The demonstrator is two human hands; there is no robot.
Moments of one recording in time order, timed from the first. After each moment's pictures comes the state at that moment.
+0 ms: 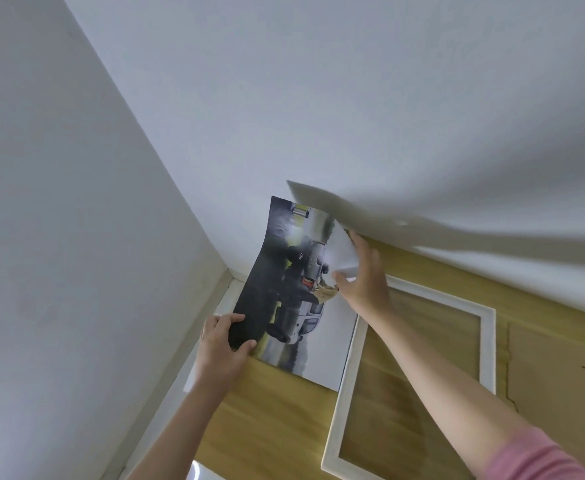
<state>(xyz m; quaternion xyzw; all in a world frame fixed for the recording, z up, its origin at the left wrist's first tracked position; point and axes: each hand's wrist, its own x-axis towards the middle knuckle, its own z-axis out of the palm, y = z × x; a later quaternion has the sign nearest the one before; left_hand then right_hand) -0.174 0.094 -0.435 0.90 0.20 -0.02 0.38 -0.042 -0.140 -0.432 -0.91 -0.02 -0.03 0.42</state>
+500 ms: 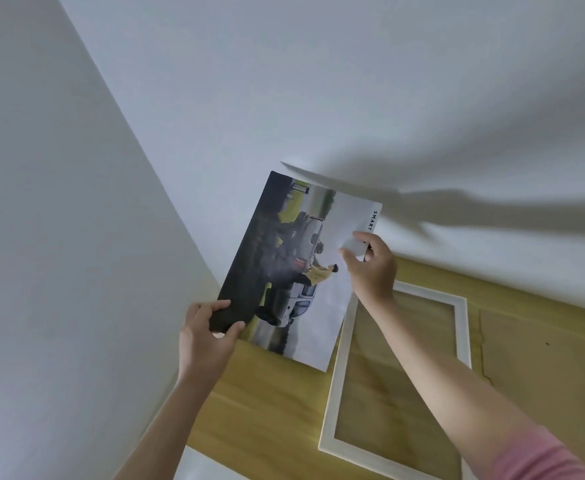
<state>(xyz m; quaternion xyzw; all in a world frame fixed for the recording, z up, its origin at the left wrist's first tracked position) -0.189 0.094 -0.373 0.88 0.15 0.14 0.42 -0.062 -0.148 -0.377 -0.82 0.05 -0.22 0.53</state>
